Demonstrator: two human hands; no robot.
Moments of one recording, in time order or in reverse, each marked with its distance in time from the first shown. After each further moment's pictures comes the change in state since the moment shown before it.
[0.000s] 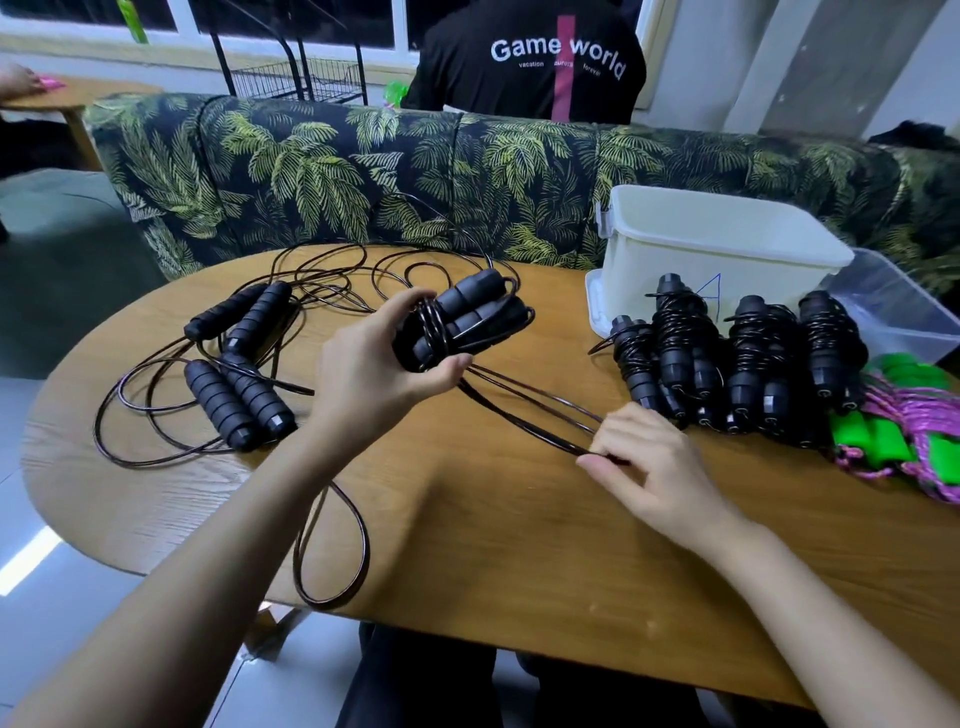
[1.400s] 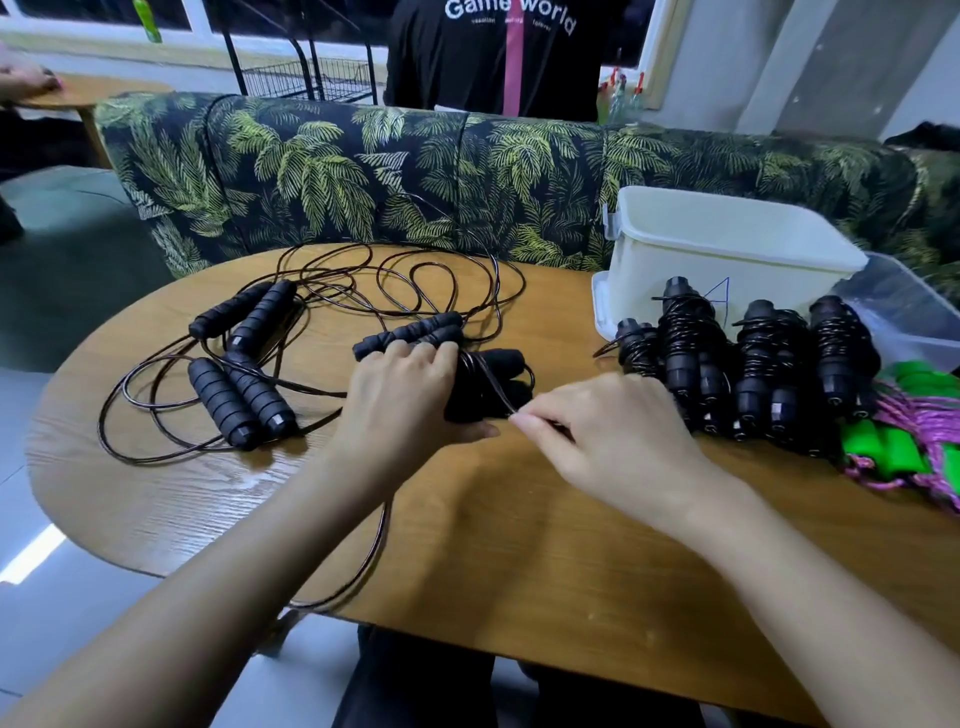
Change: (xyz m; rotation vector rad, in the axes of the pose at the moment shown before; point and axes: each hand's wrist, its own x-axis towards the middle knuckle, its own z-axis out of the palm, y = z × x) left_hand -0.016 0.023 0.020 0.846 -0.216 0.216; right_hand 0.066 -0.072 -0.020 -0.322 -0.153 0.034
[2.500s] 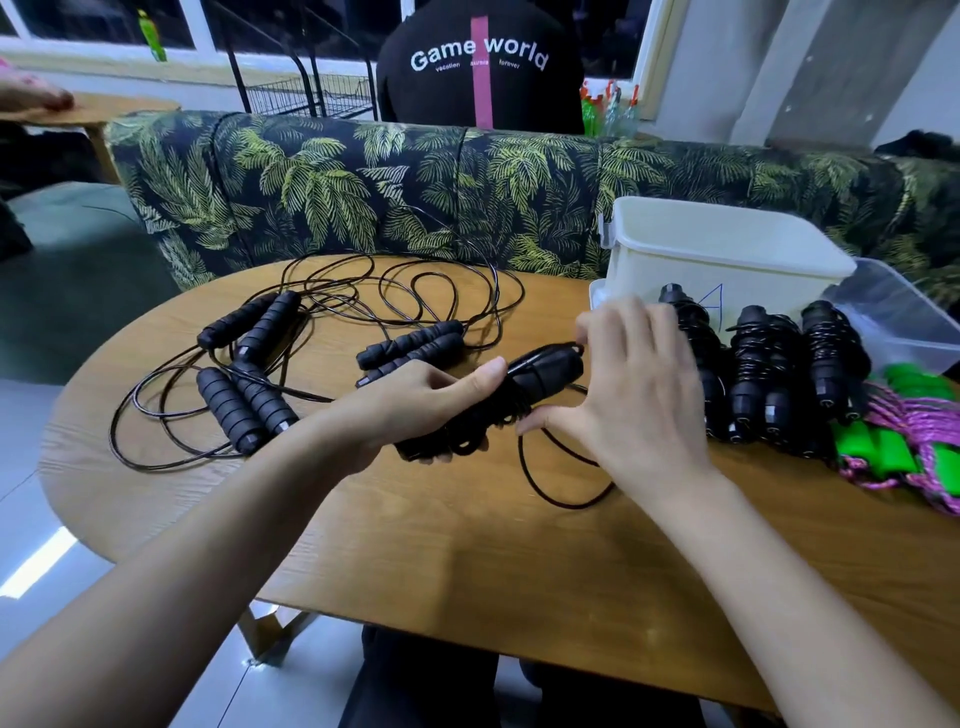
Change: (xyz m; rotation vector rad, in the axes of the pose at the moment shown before) left_hand 0.002 -0.011 -0.040 -1.269 -0.670 -0.263; right_hand 0.006 0.009 0.002 -0.266 0.331 0.153
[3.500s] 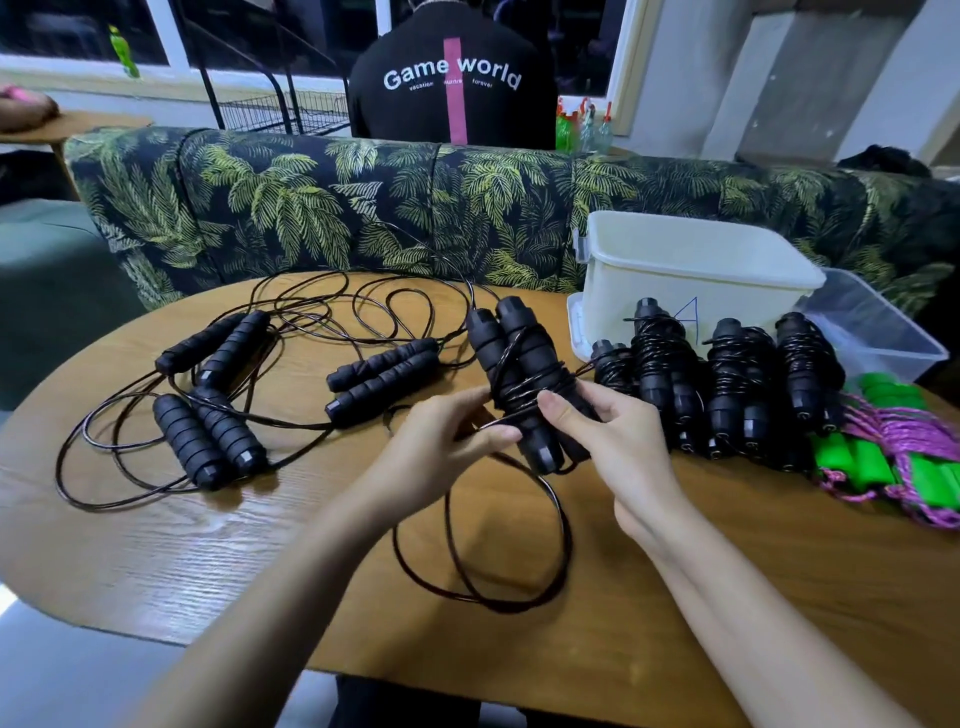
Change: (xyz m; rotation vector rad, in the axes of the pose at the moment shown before) left_hand 0.045 -0.030 0.040 0.164 0.203 0.432; right_hand -0.018 0.015 0.021 1.253 -0.247 0.846
